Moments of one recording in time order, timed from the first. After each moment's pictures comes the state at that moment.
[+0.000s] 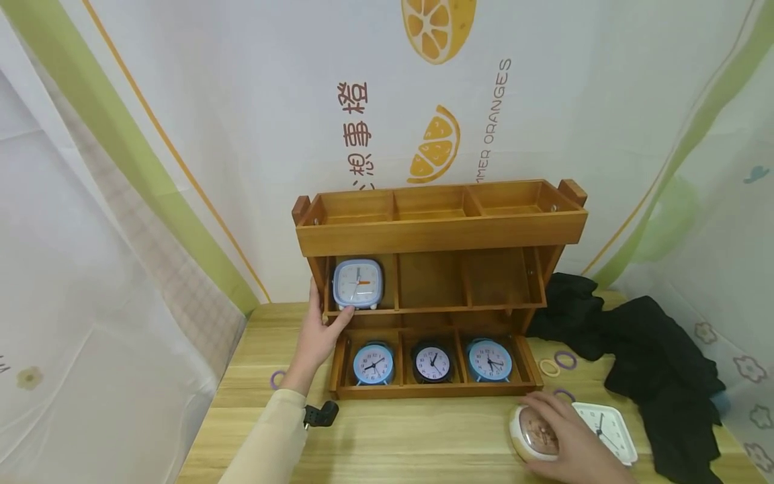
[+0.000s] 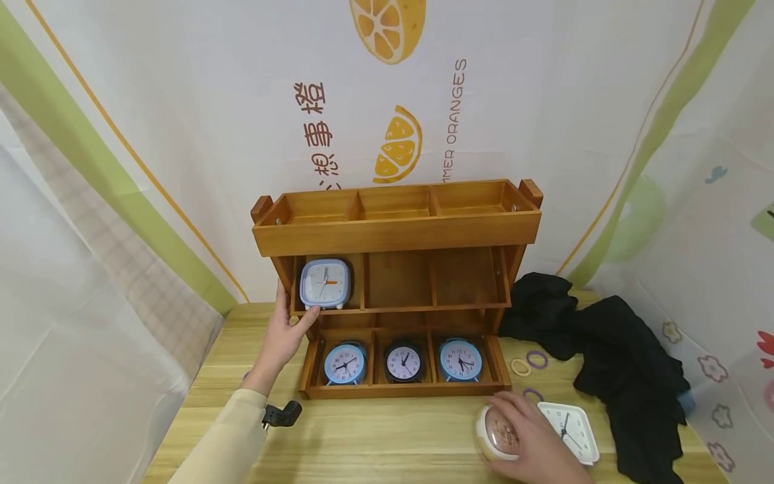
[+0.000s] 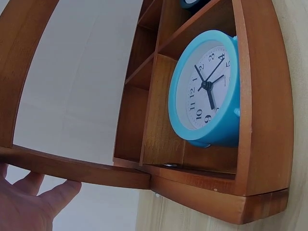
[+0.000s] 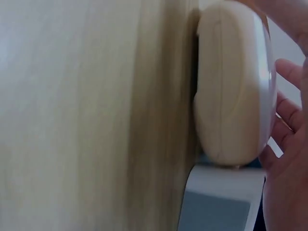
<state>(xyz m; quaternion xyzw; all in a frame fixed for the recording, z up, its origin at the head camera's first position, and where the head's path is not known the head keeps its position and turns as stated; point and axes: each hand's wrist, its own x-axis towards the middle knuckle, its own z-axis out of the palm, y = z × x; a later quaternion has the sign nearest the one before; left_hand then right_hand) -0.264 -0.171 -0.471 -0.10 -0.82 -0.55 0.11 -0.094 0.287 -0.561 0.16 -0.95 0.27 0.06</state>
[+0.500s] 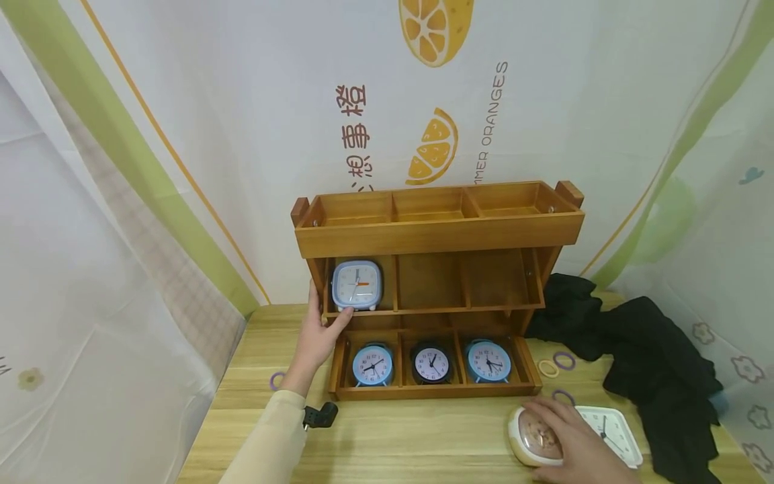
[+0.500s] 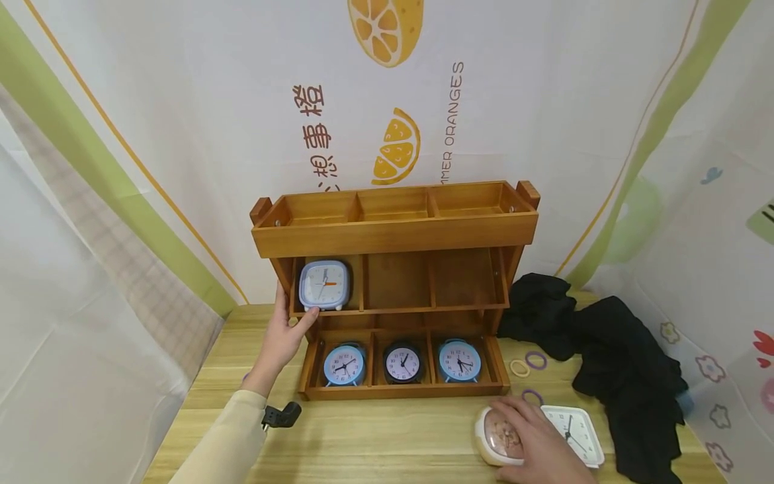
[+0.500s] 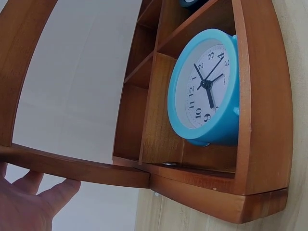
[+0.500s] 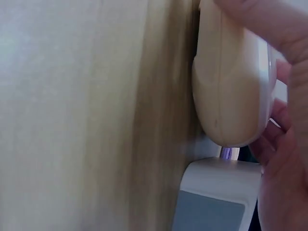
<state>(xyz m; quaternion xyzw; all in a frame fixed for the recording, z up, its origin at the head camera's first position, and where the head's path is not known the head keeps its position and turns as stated) -0.262 -0.172 -0.471 -0.10 -0.82 -0.55 0.11 -0.092 0.302 -0.570 0.21 -0.95 0.22 0.09</state>
